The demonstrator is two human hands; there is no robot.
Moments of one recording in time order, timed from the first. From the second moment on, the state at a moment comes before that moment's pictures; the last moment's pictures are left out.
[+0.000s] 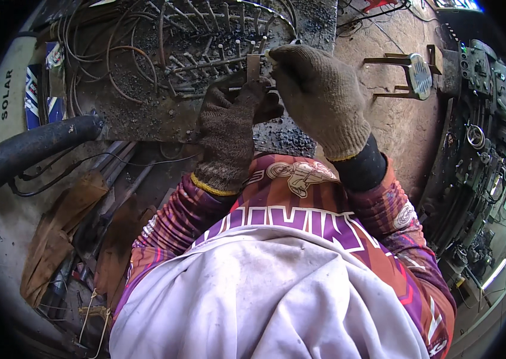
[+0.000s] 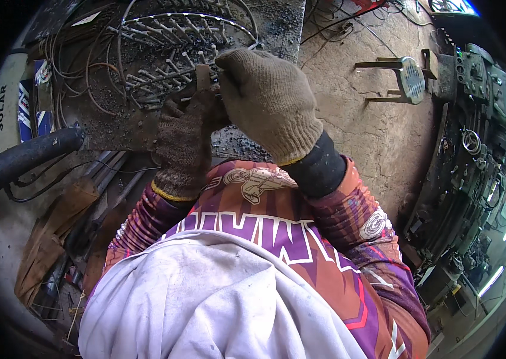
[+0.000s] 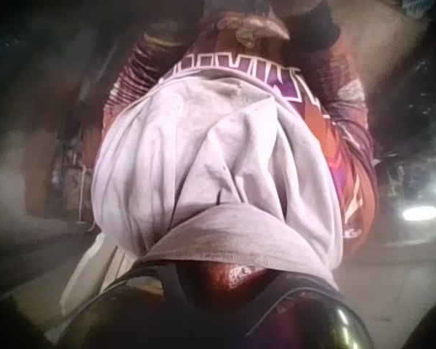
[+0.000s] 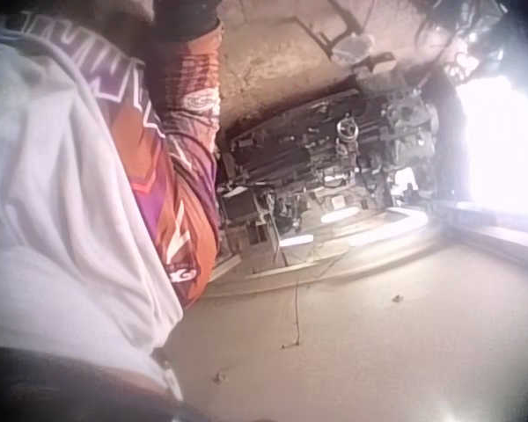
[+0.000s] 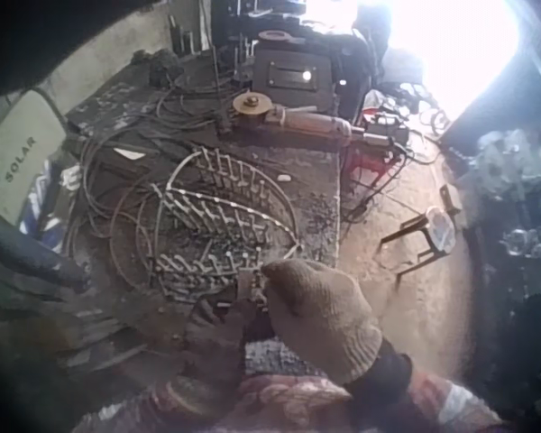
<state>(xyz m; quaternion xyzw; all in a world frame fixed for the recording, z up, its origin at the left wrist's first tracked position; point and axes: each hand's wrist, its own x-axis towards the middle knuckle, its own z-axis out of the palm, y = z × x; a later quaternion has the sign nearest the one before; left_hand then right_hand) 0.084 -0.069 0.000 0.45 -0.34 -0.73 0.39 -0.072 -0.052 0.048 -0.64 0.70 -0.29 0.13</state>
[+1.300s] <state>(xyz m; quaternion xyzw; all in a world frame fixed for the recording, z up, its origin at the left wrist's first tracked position) 0.028 -0.043 0.002 0.57 -0.24 -0.62 0.48 -0.155 -0.040 -0.004 -0.69 0.66 -0.26 0.16</state>
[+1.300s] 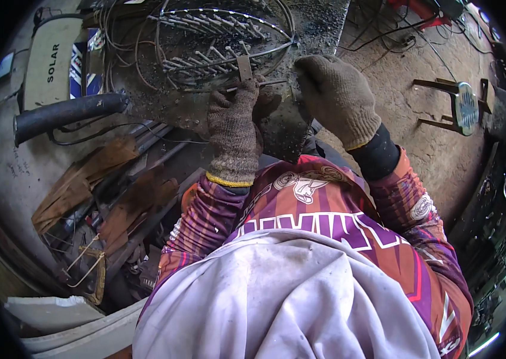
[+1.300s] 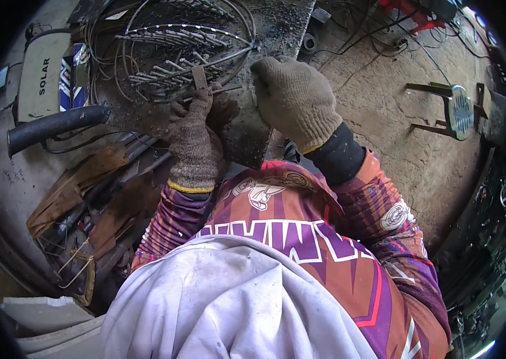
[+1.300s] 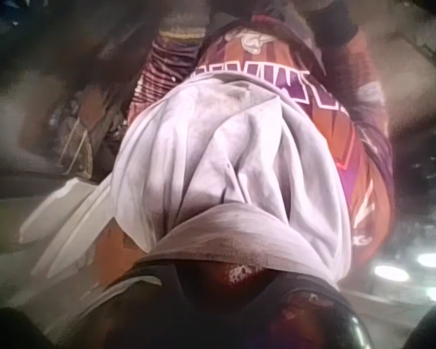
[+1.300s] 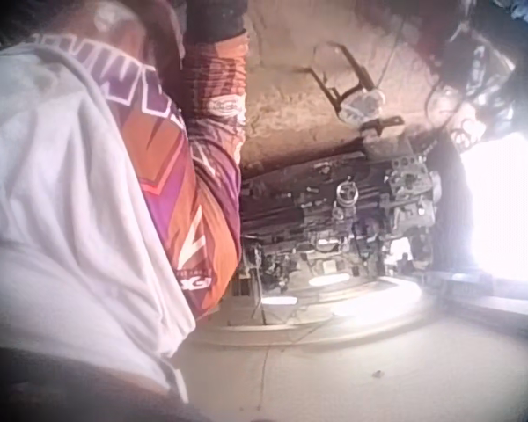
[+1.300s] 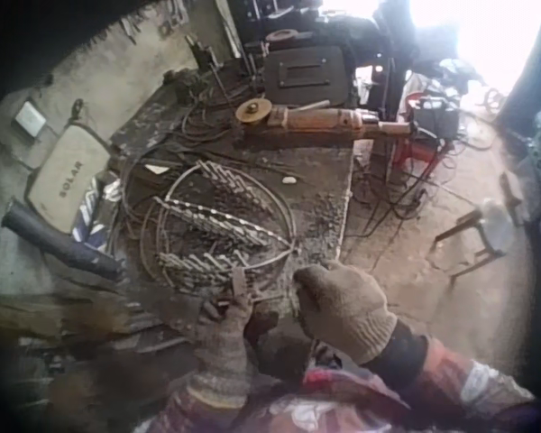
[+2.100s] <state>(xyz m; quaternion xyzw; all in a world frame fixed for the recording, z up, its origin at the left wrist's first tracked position) 0.053 -0.042 -0.017 0.56 -0.77 -0.17 0.25 -0.107 -0.067 0.014 -0.71 0.58 -0.37 0.14</state>
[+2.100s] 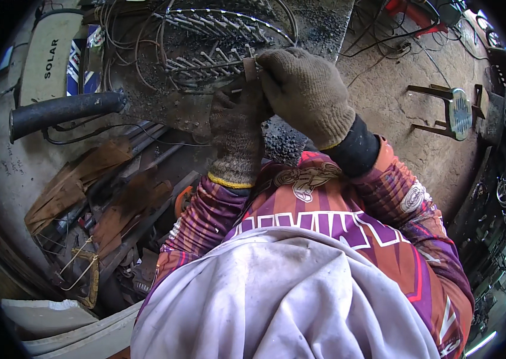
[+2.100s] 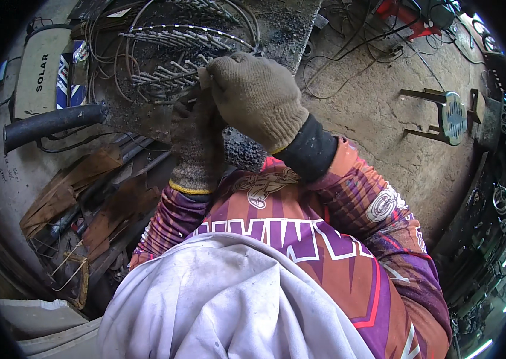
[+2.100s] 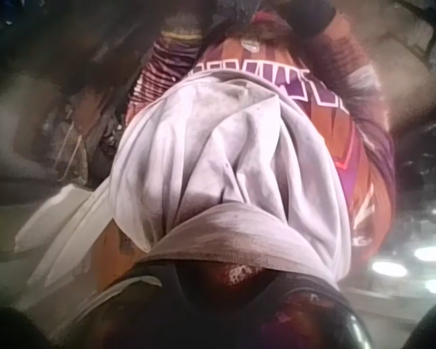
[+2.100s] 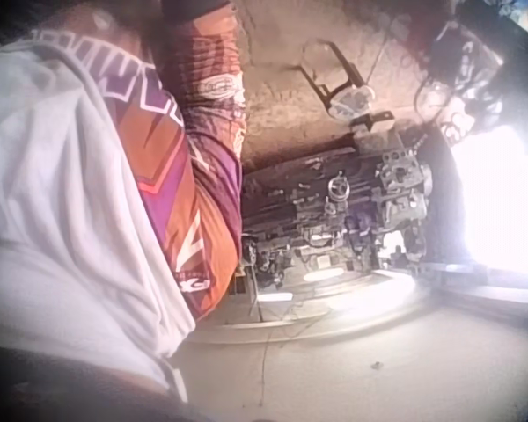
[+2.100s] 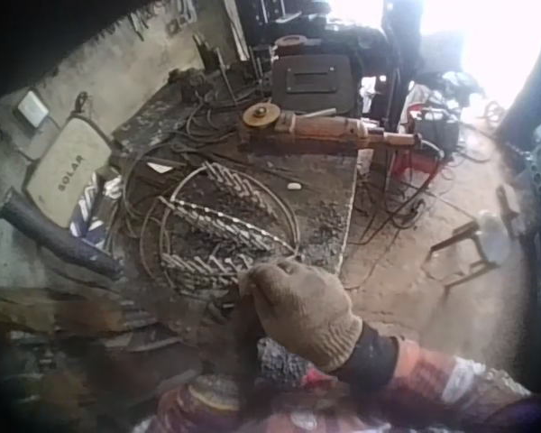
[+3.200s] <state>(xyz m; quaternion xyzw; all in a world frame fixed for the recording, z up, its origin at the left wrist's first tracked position) 0.011 -0.045 -0.012 0.56 -0.25 -0.63 0.47 -0.144 -0.066 -0.003 -0.68 0.57 -0.43 0.18</state>
